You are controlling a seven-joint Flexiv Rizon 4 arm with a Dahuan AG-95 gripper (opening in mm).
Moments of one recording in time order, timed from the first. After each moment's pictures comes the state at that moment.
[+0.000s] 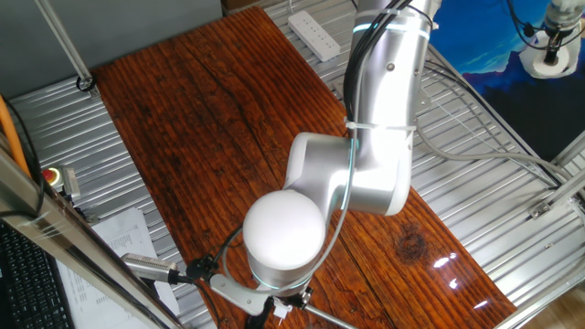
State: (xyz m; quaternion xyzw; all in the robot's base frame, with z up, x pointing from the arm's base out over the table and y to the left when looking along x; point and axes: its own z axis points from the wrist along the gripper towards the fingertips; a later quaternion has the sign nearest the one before) arm 0.551 0.403 0.110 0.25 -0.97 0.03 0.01
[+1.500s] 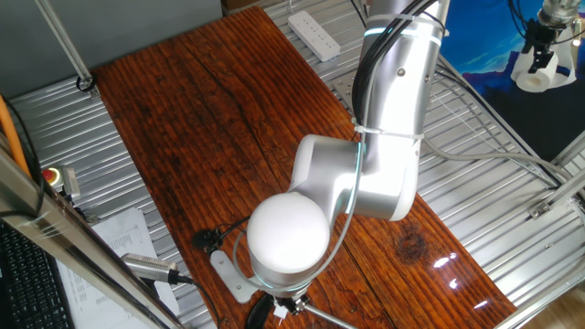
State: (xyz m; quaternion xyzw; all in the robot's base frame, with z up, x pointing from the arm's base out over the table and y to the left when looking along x) arm 0.551 0.402 0.110 0.08 -1.00 0.03 0.01
